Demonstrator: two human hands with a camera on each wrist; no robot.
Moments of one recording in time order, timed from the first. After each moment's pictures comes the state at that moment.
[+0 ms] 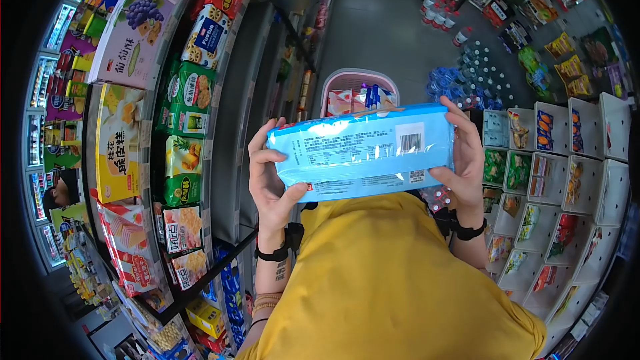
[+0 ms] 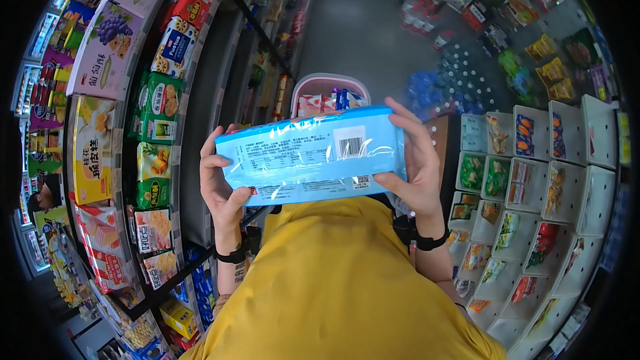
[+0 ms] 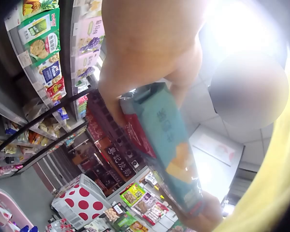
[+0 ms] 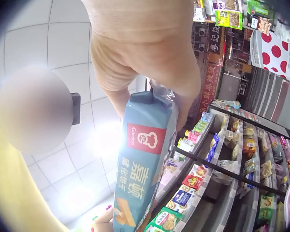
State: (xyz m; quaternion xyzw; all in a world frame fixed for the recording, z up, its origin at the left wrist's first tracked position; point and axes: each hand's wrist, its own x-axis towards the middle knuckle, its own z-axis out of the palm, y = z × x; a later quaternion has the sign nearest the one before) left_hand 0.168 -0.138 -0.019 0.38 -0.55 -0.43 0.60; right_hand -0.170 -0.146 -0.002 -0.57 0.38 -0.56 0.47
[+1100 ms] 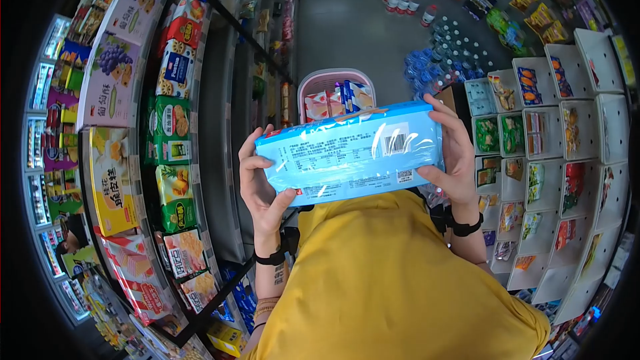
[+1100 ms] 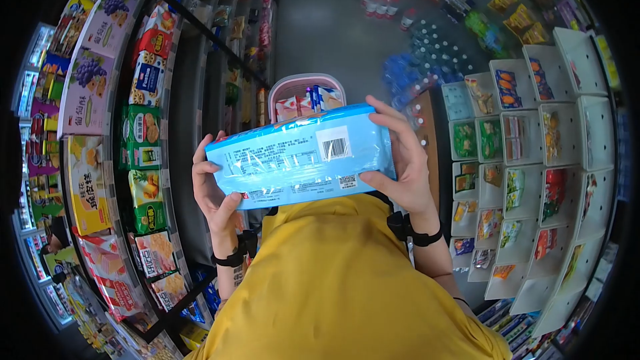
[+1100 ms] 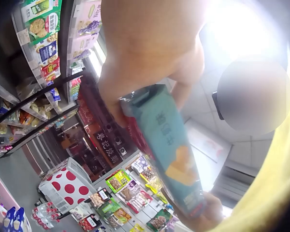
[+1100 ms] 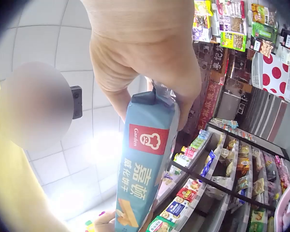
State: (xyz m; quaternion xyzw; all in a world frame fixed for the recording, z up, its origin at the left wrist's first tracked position) left_hand 0.152 -0.133 -0.024 0.34 -0.59 -0.46 0.57; right_hand -0.185 -0.087 0.001 -0.57 0.42 -0.58 0.42
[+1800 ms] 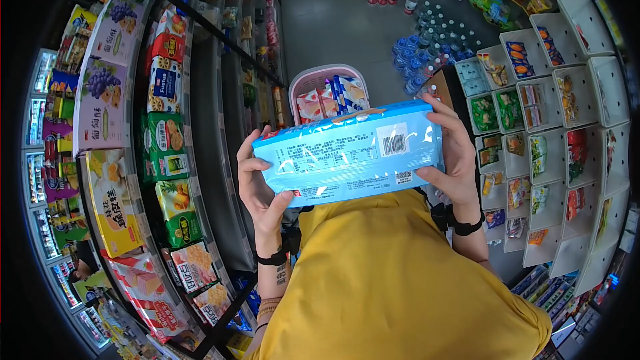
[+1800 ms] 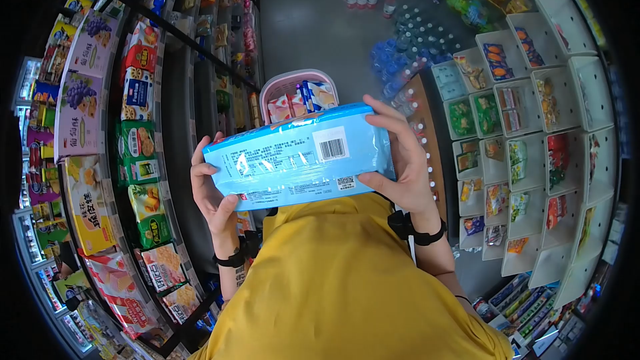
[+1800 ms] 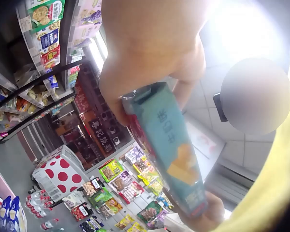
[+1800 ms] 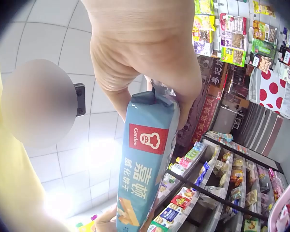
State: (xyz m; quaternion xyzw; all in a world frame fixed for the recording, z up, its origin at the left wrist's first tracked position) left_hand 0.154 -0.136 -0.025 0.30 -0.59 -0.50 0.55; right_hand -0.174 -0.054 -0.003 -0.57 0.45 -0.58 0.37
